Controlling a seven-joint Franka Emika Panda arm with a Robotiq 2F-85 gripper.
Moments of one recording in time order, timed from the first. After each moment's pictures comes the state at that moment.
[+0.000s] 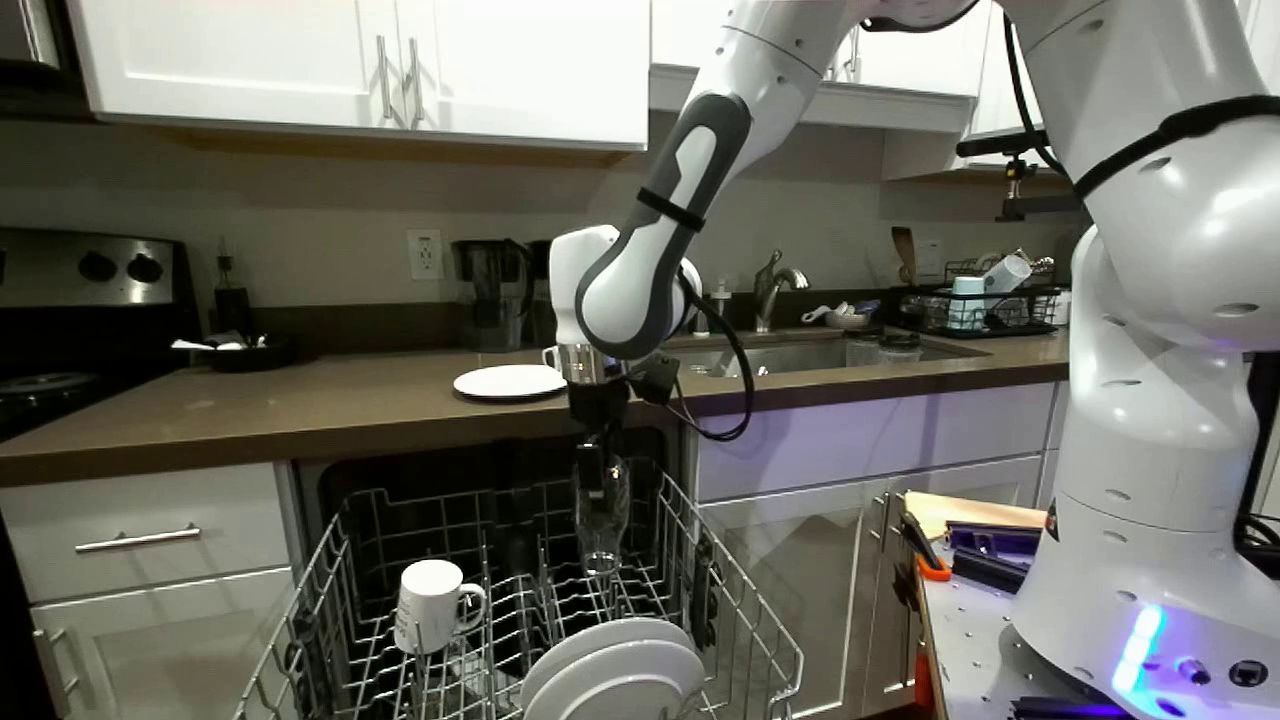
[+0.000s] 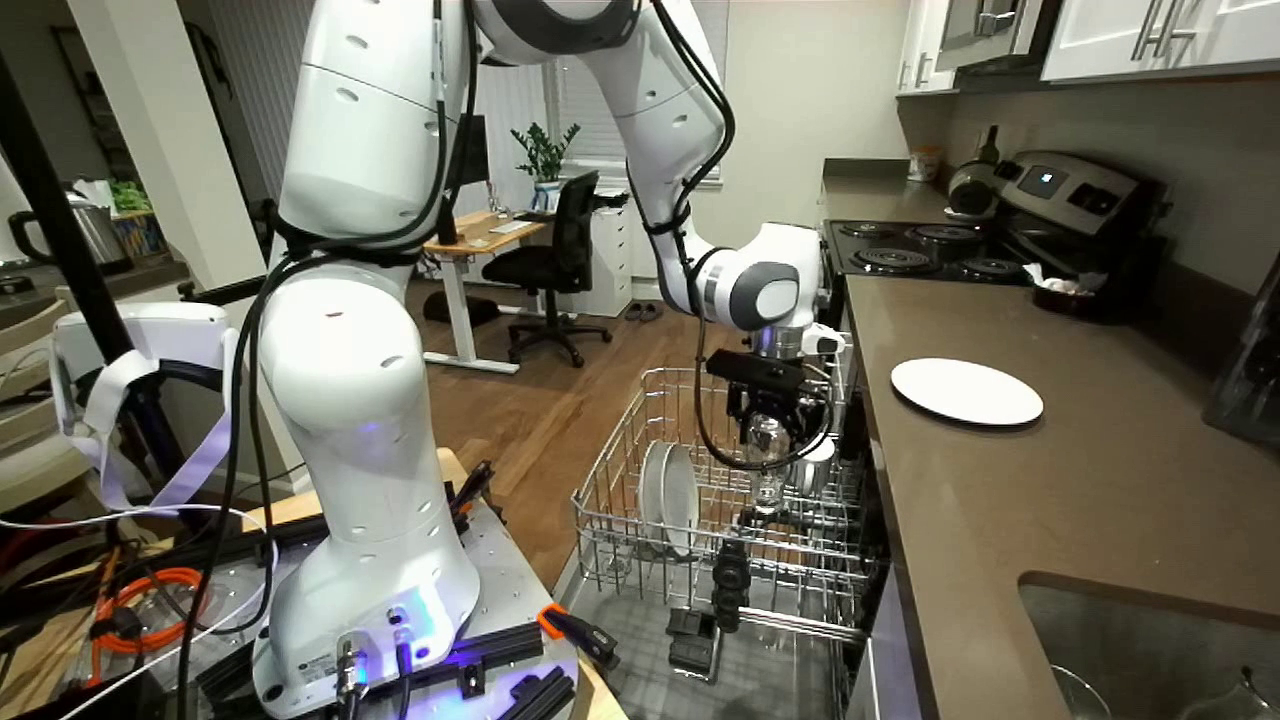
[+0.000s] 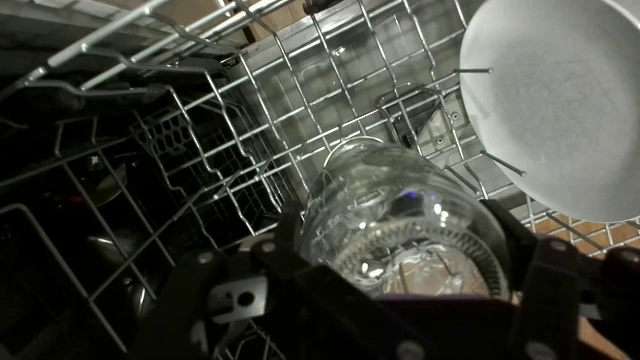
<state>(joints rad) -0.07 0.38 -0.03 -2.27 -0.12 2.61 -0.21</state>
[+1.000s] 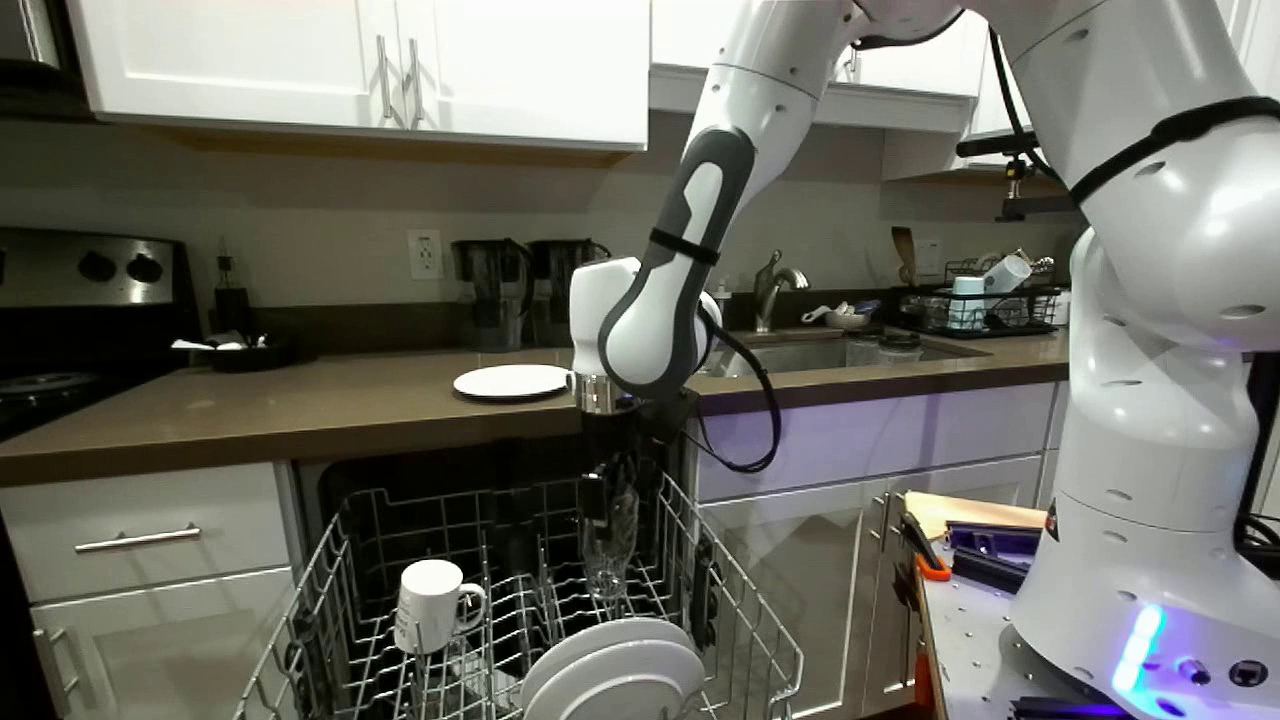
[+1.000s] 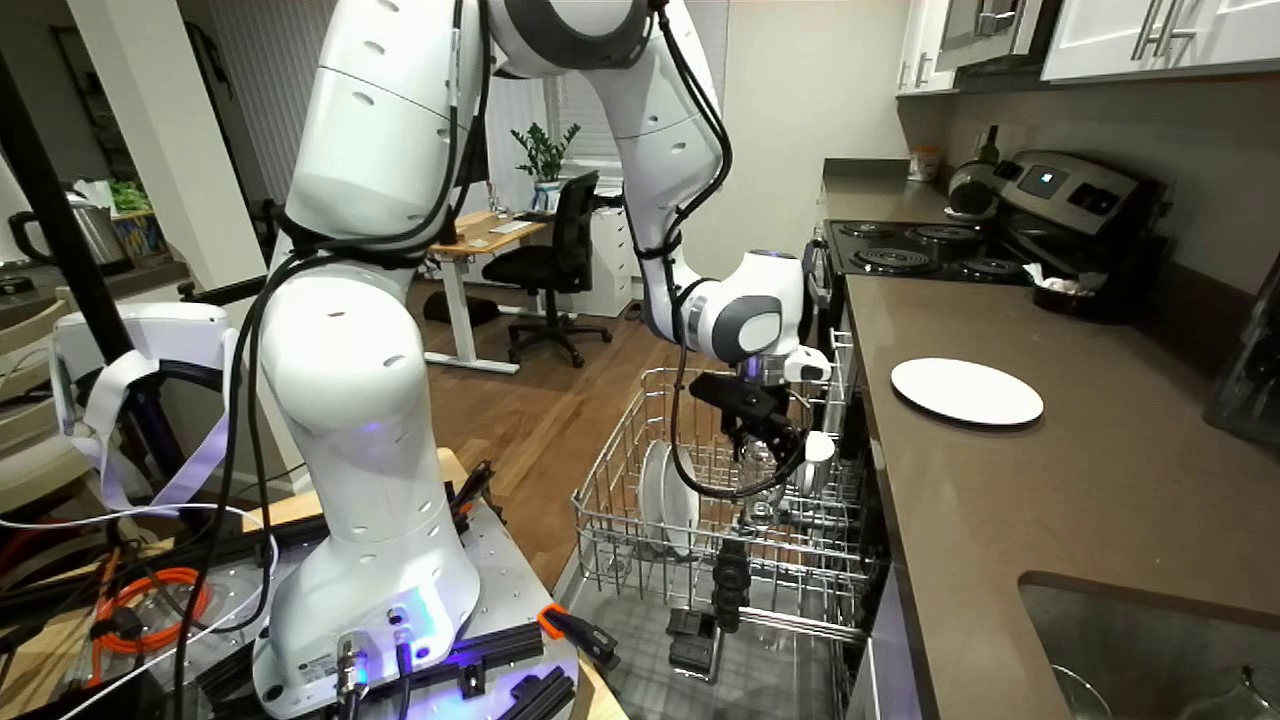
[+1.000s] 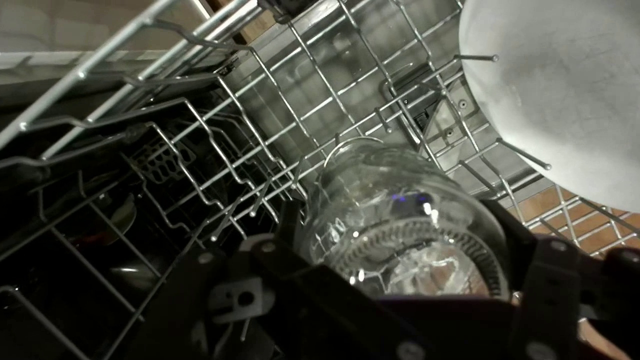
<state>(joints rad) -0.05 0.44 -0.05 -2.34 -0.12 2.78 -0.05</state>
